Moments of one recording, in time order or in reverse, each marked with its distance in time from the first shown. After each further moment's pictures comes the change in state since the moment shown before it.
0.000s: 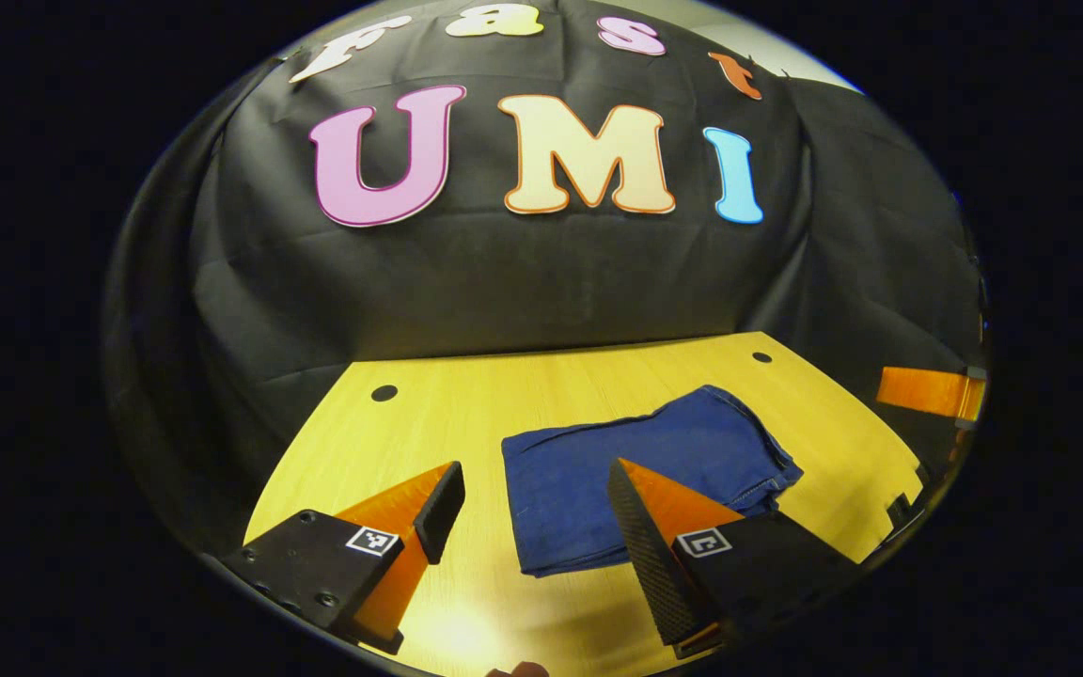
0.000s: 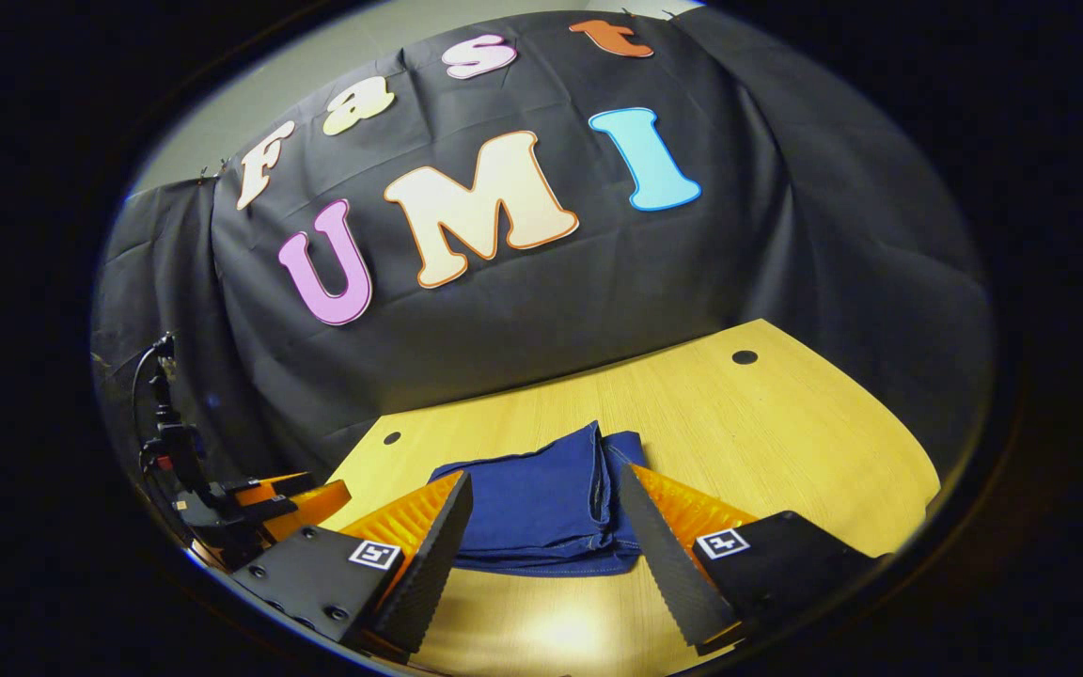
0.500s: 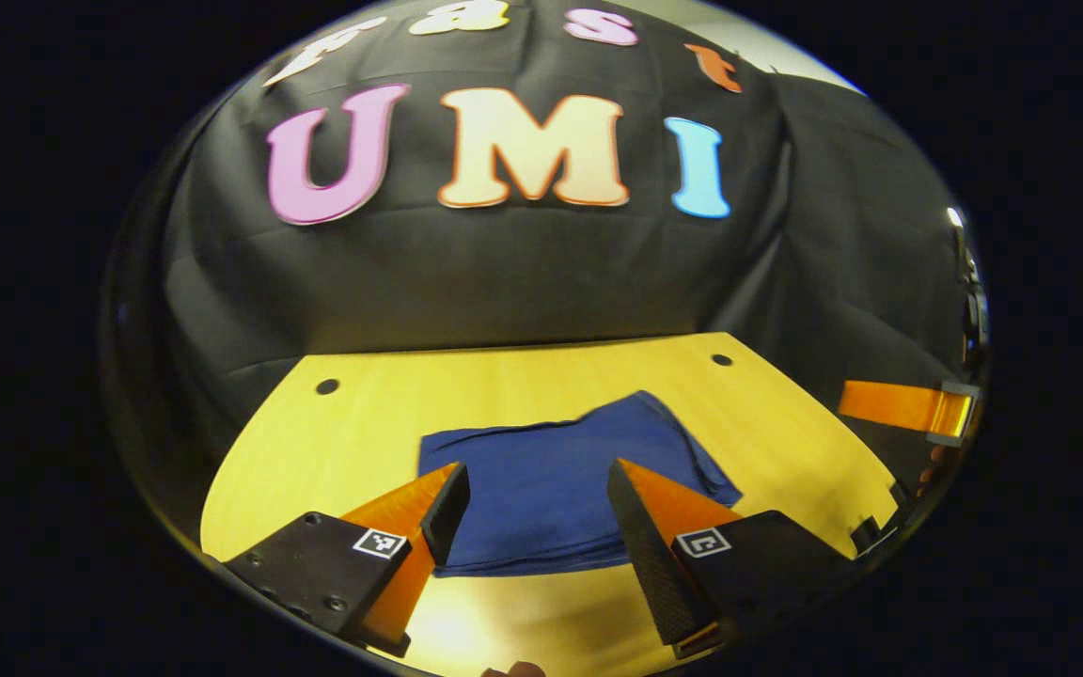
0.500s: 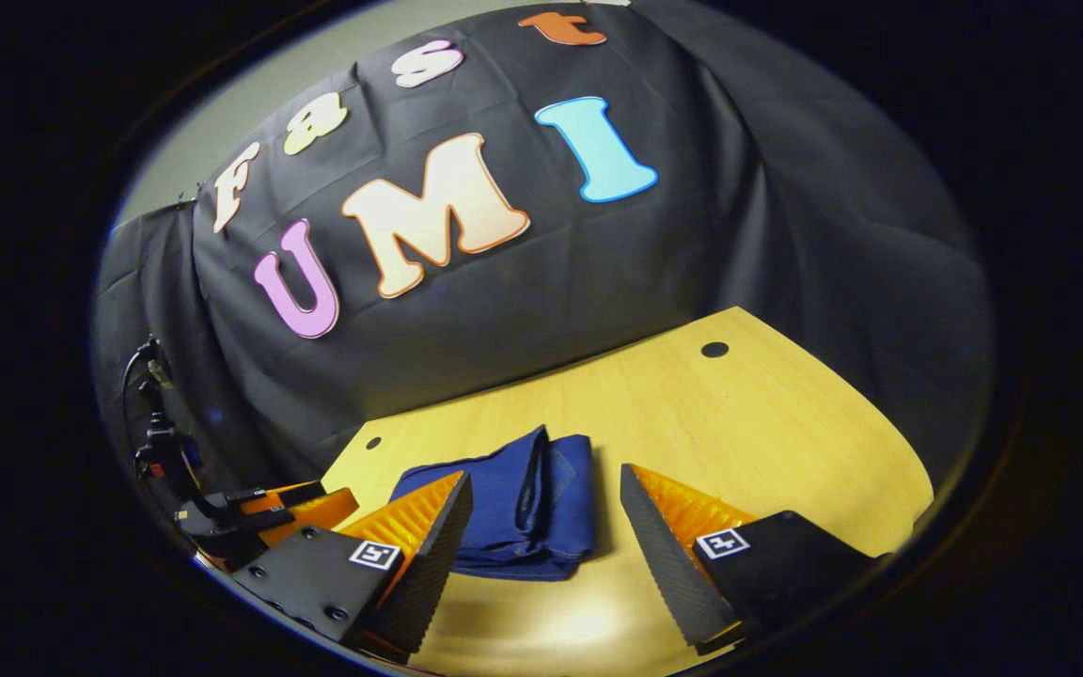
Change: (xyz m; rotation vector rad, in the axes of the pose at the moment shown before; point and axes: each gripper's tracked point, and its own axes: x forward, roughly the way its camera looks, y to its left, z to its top) left arm 0.010 -0.060 0.012 -0.053 0.000 0.000; right arm 0.008 -0.061 0.009 0.048 0.028 0.020
